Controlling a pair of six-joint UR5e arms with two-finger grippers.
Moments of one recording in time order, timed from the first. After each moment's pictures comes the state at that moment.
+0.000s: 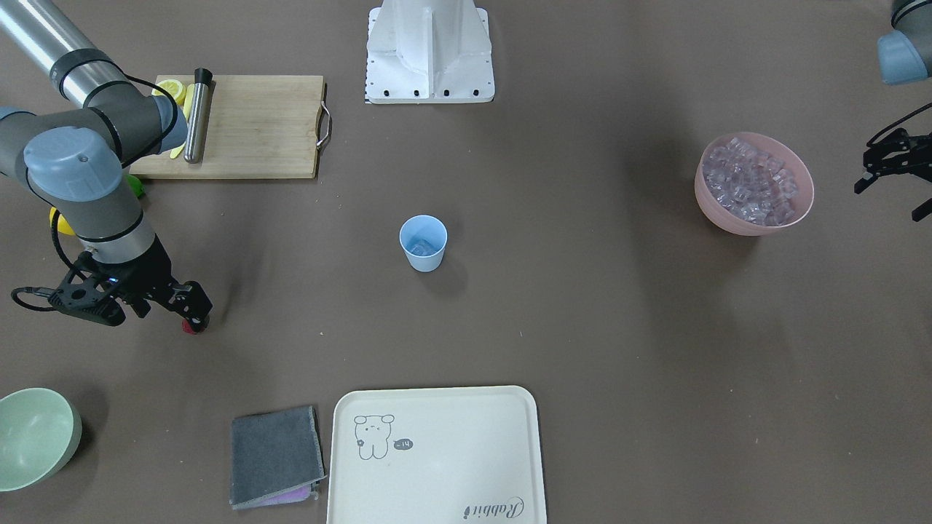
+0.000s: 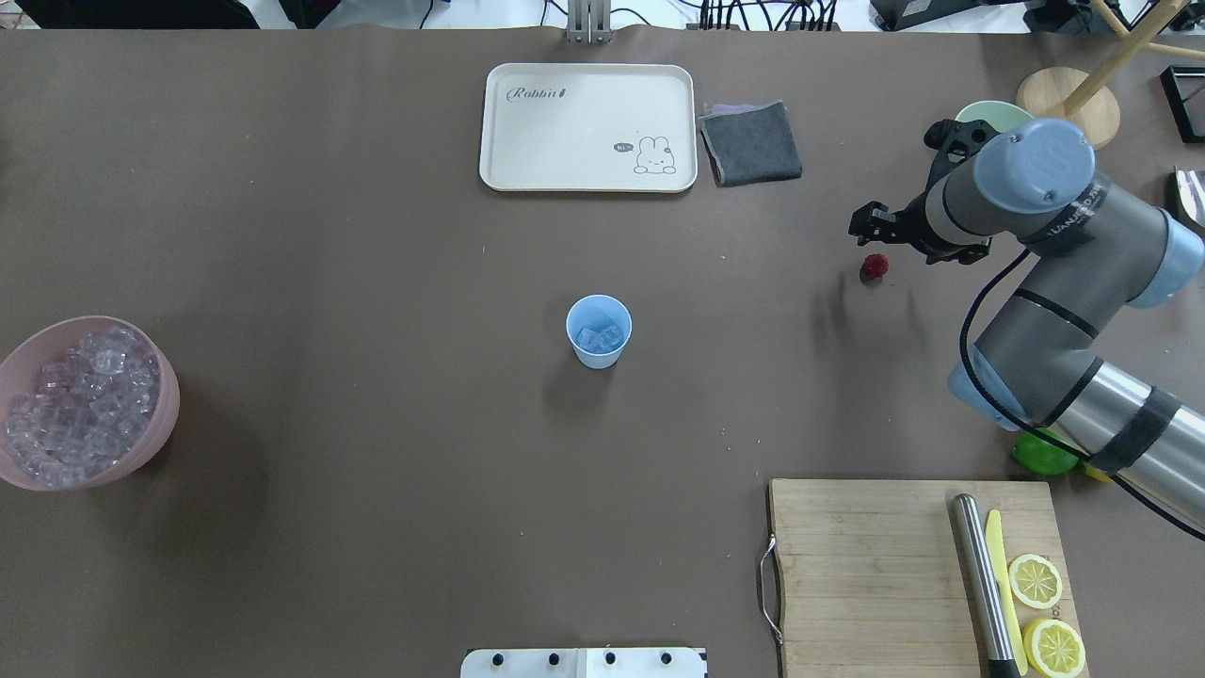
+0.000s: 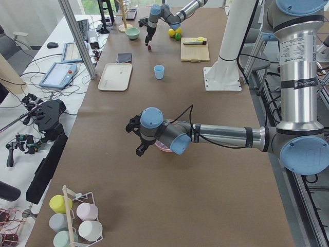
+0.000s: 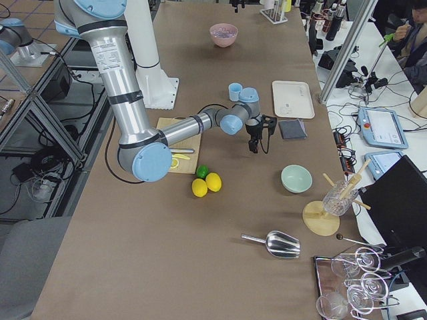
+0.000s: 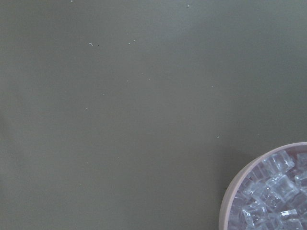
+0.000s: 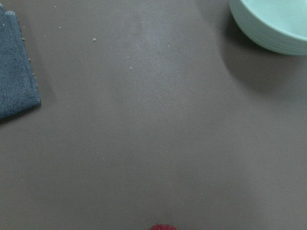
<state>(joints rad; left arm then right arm) -1.34 -1.45 -1.70 -2.11 -2.40 -0.02 0.83 -1.24 1.55 -1.18 1.84 1.26</state>
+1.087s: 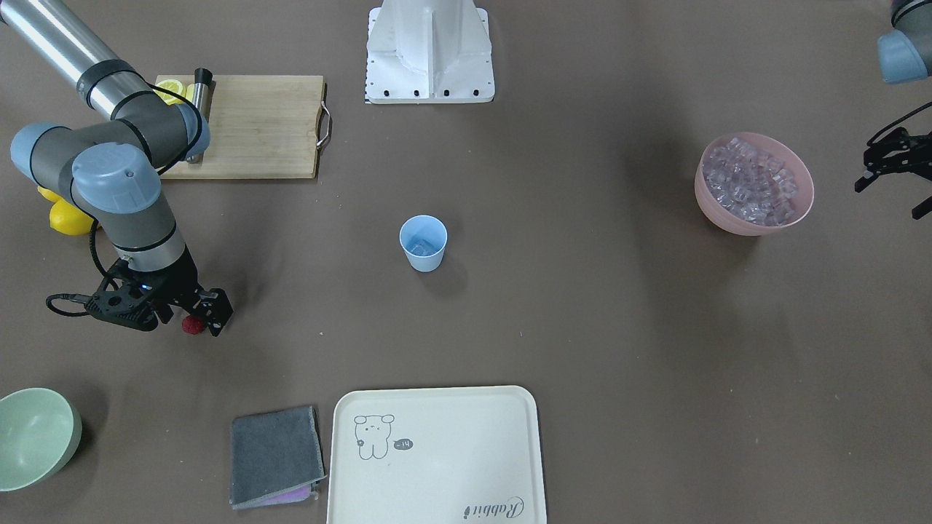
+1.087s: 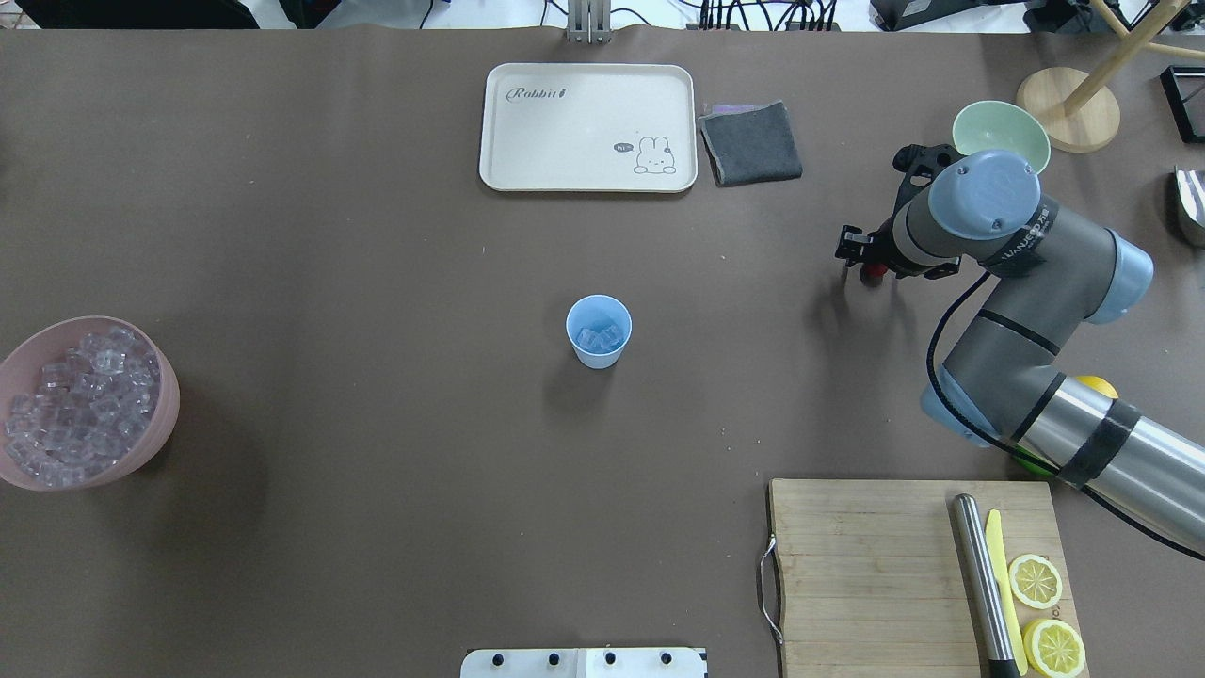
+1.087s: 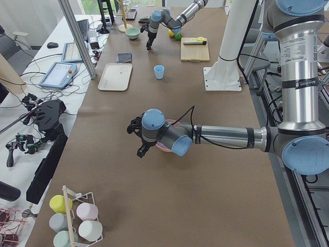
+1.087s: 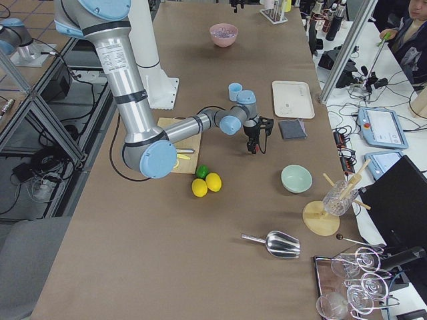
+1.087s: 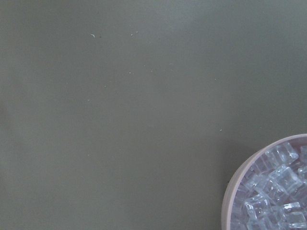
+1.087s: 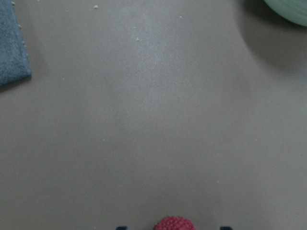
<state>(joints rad) -1.34 -1.44 -1.70 -2.13 -2.40 -0.02 0.78 -1.23 1.51 -1.18 1.80 1.26</state>
